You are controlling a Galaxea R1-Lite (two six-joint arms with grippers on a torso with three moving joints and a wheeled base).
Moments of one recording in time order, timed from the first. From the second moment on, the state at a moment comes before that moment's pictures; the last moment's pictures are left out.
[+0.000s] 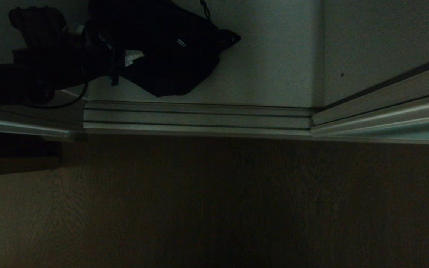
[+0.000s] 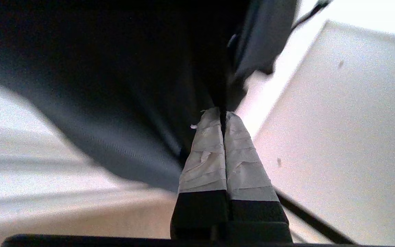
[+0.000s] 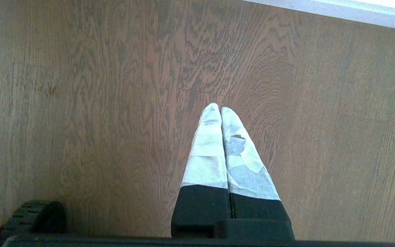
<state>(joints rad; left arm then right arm) 0.03 2.00 -1.85 -0.34 -0.61 -0.99 0.00 0.00 0.00 -0.01 0.02 -0.06</state>
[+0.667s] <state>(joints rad) 0.02 2.02 -1.75 -0.61 -0.43 -0.88 0.00 0.00 0.00 -0.01 0.02 -0.06</state>
